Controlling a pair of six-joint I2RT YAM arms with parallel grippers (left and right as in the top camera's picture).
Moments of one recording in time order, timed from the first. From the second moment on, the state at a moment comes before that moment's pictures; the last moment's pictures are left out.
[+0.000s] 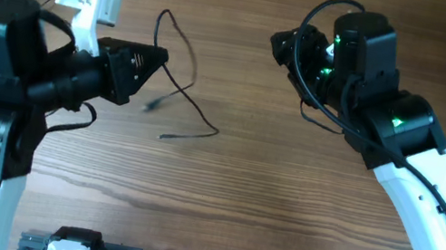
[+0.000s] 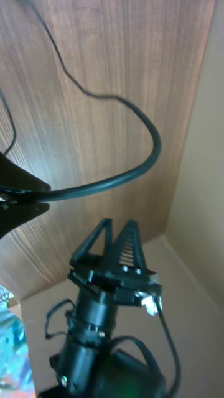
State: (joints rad) left arm -0.01 1.08 1.43 -0.88 0.74 -0.37; right arm 0.47 1.42 1.49 -0.75 -0.13 1.11
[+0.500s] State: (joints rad) left arm 0.11 1.00 1.43 -0.90 -0.03 -1.04; right arm 0.47 1.42 1.49 -0.83 -0.05 1.10
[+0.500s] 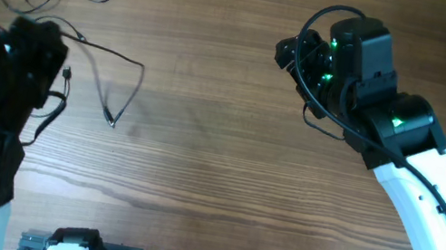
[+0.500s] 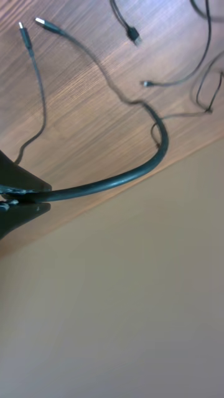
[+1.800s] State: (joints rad) left arm 0.85 1.48 1.43 -1.13 -0.66 -1.39; right arm 0.47 1.48 1.49 -0.83 0.01 1.10
